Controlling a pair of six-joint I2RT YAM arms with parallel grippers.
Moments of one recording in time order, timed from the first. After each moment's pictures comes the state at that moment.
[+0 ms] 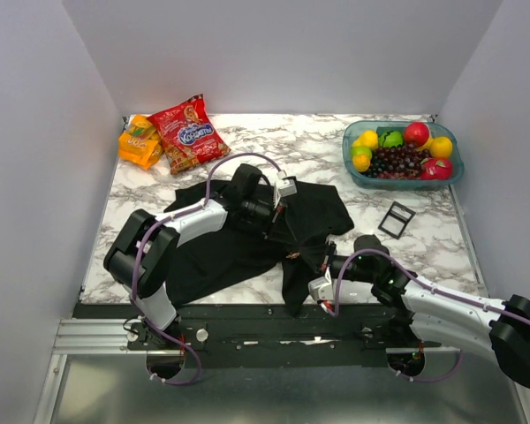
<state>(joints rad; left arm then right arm) -0.60 1.69 1.00 -0.03 1.09 -0.03 0.80 0.93 0.22 0.39 -0.50 -1.37</state>
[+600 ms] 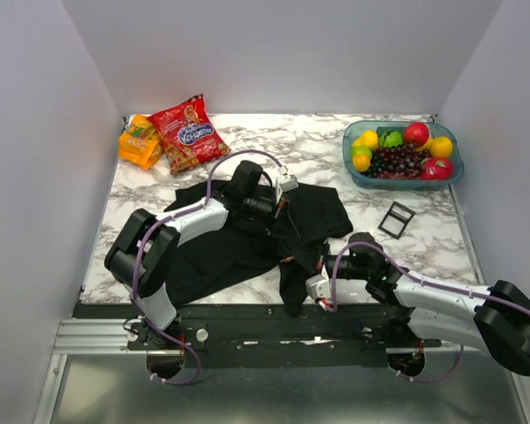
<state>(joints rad) -0.60 1.70 1.02 0.04 1.10 -0.14 0.80 1.06 0.24 0.50 -0.59 -1.29</state>
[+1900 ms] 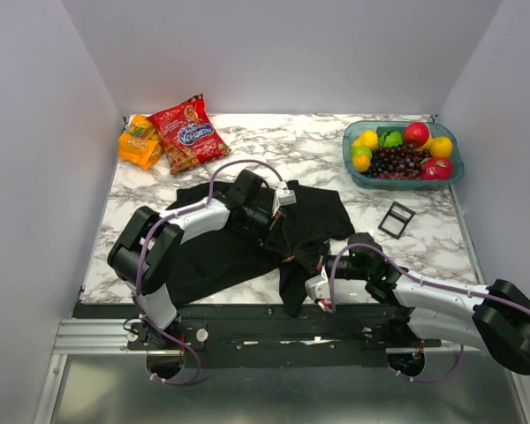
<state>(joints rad) -0.60 1.72 1.01 -0.22 1.13 0.10 0.80 1.07 0.23 0.50 -0.58 -1.33</state>
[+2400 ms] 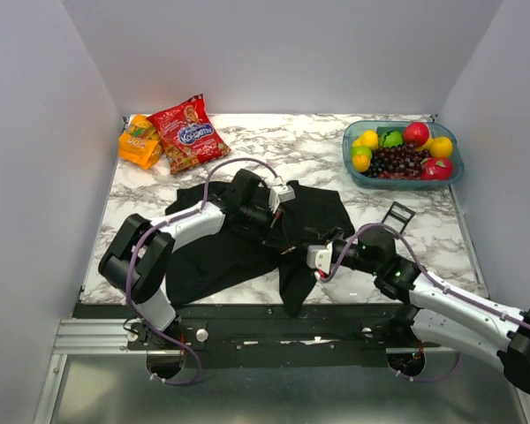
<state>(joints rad) -0.61 1.65 0.98 -0.17 0.96 -0.02 0.80 0.87 0.36 0.23 -0.34 -1.01</state>
